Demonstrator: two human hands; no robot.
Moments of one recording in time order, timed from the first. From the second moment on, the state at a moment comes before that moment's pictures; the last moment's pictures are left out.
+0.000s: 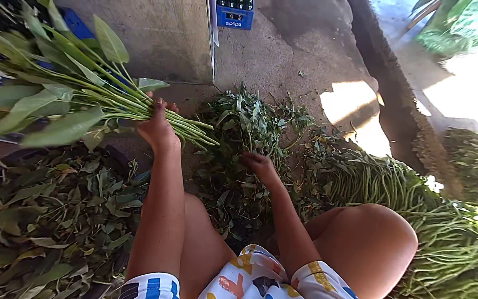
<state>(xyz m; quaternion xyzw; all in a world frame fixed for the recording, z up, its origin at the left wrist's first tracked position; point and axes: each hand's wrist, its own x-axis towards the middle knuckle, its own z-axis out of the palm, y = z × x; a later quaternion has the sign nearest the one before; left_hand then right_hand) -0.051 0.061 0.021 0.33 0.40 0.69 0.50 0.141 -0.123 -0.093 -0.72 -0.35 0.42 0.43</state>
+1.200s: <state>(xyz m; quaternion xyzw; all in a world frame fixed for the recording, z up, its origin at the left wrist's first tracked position) 0.019 0.001 -0.004 0.46 0.47 0.25 0.71 0.118 -0.098 -0.065 -0.72 -0.38 0.23 0.54</state>
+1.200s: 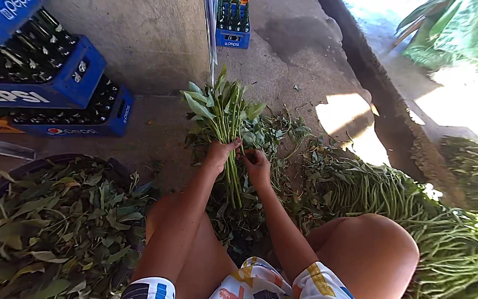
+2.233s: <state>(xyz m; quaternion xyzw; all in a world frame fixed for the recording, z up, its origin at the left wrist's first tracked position) -0.021 0.046 0.004 0.36 0.48 0.41 0.69 0.088 -0.097 -0.082 -0.55 -0.36 0.43 0.62</state>
